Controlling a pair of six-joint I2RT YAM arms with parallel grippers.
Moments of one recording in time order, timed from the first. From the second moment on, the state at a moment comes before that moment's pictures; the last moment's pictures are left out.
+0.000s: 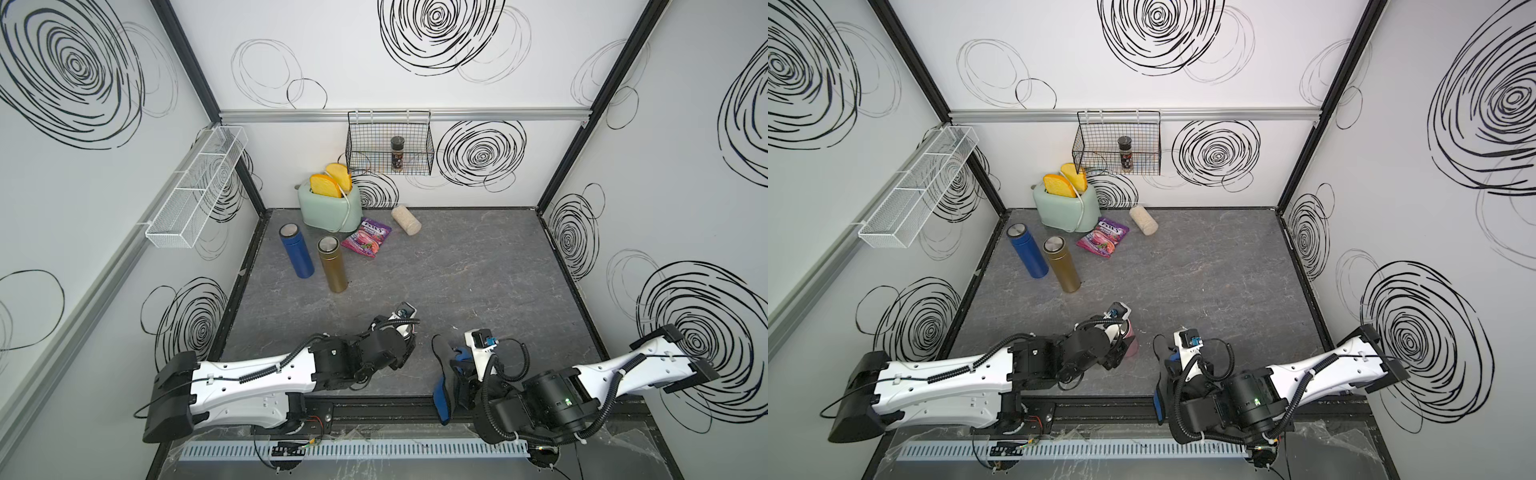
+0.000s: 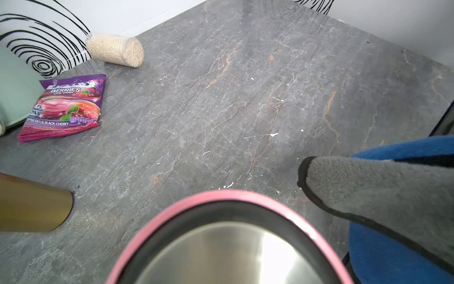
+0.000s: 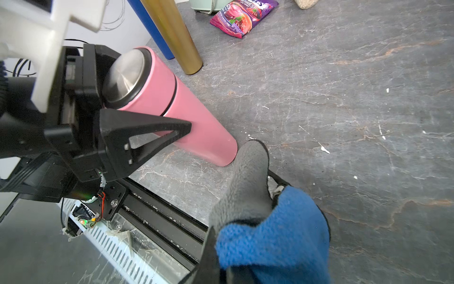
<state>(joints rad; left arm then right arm) -1.25 1.08 0.72 -0.34 -0.51 -0.34 1.85 0.85 0.77 -0.95 0.89 1.35</state>
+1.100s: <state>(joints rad) -1.27 1.03 0.14 0.81 -0.54 -0.15 1.85 0.79 0.69 -0.94 0.87 1.39</state>
